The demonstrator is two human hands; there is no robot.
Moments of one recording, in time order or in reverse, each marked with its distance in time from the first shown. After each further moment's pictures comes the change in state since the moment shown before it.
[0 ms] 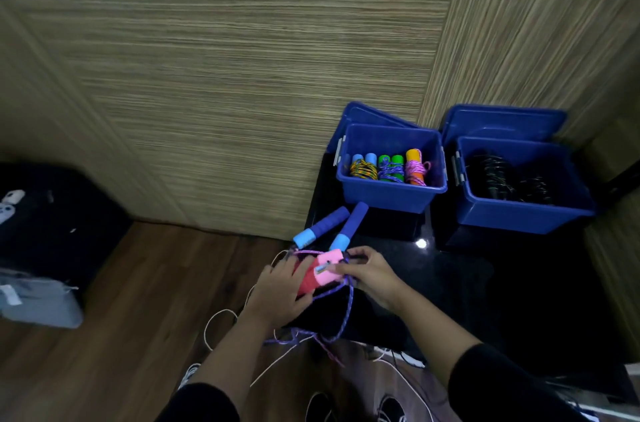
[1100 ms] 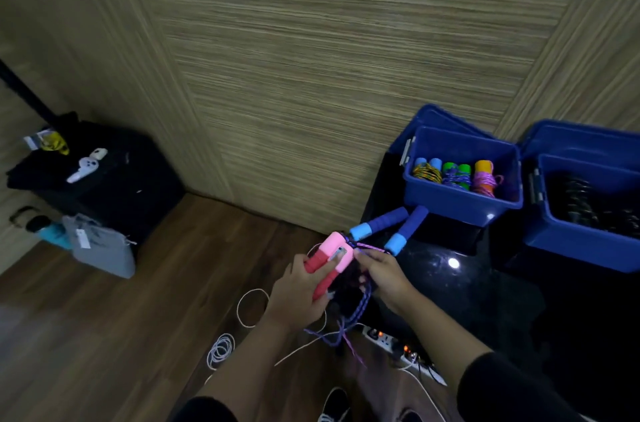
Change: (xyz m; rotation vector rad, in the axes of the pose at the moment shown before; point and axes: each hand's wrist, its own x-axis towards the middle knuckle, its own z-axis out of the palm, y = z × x) left_hand -0.075 -0.022 -0.024 -0.258 -0.027 -0.375; right_hand 0.010 0.020 0.090 -0.083 -0.016 0.026
